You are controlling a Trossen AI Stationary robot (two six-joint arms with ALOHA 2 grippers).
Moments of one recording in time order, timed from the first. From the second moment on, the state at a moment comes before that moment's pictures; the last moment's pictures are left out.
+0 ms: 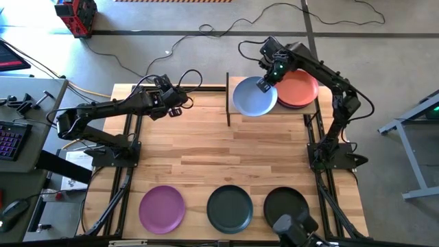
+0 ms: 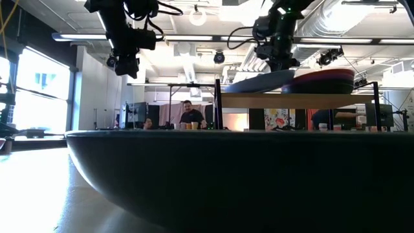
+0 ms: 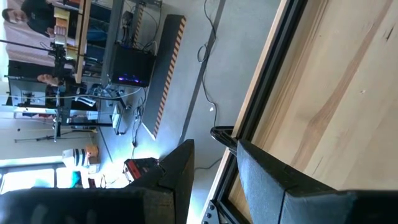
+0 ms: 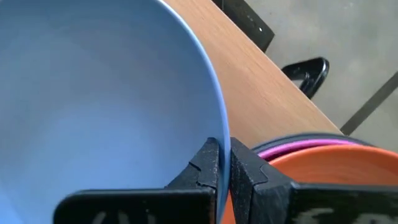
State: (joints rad) left arm 0.38 1.29 1.02 -0.68 -0.88 0.40; right arm -0.80 1.76 1.78 -1.30 0.02 0.00
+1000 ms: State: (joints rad) left arm 0.38 1.29 1.02 -0.68 -0.88 0.40; right arm -0.78 1.77 1.78 -1.15 0.02 -0.01
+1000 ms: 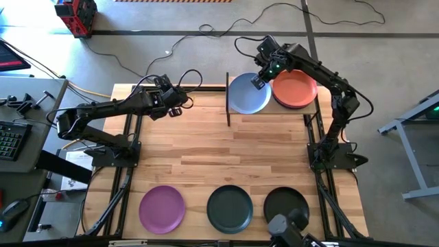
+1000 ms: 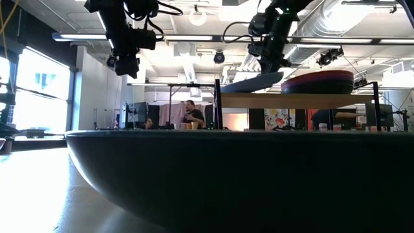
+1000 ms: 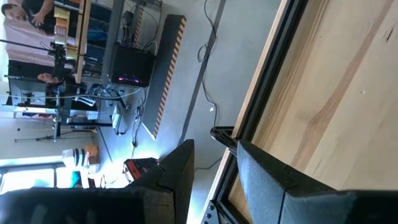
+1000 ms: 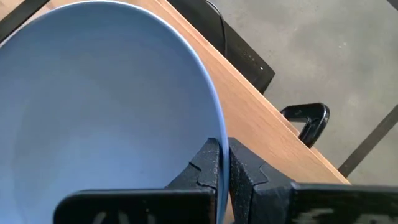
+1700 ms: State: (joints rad) left arm 0.38 1.29 1.02 -0.68 -0.88 0.42; right arm -0.79 1.79 1.79 -1.15 0.01 -0.02
